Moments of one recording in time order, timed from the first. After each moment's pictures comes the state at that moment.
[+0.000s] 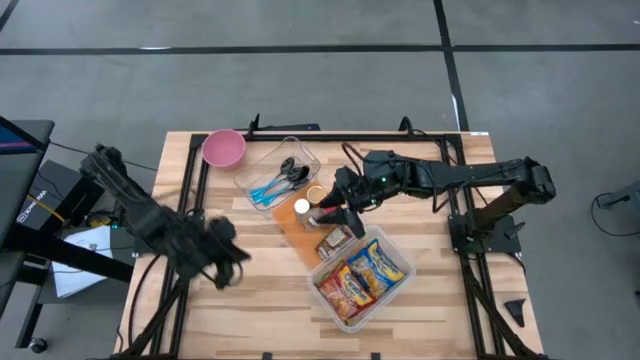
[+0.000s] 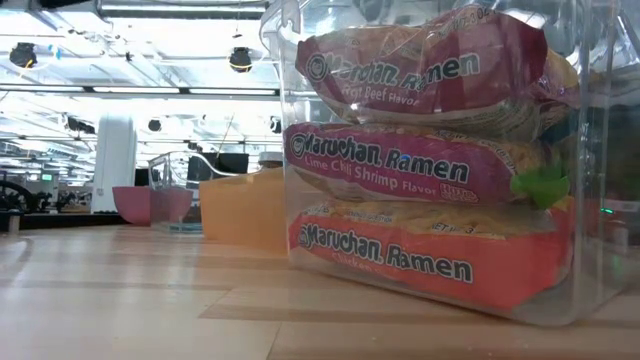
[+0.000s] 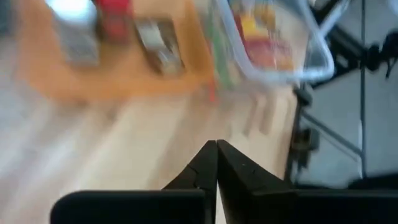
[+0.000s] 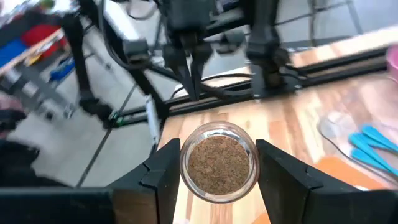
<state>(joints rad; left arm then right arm) -0.74 1.06 1.01 -0.81 -0.52 -1.10 0.01 1.49 1.35 -0.19 -0.28 0.31</state>
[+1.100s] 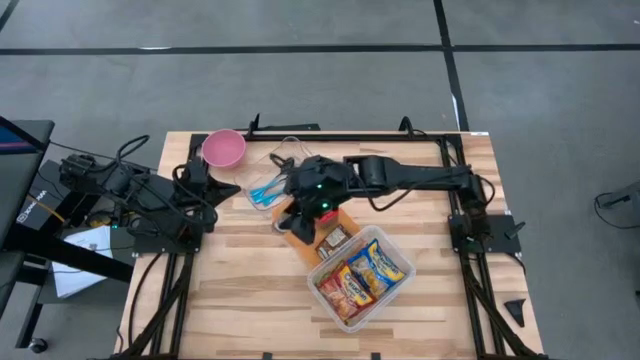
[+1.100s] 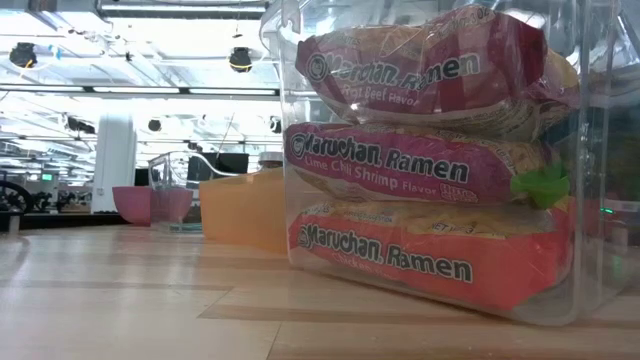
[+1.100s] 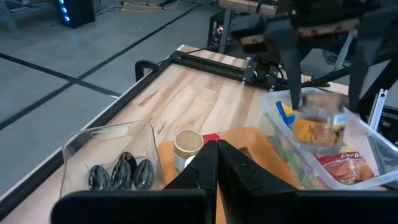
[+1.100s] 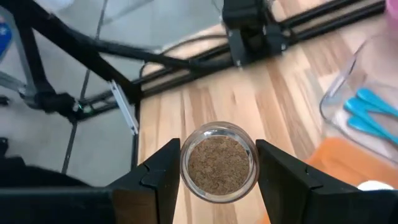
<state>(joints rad) -0.39 0.70 1.01 -0.74 -0.70 -0.39 0.06 2.01 2.21 -0.83 -0.15 0.41</state>
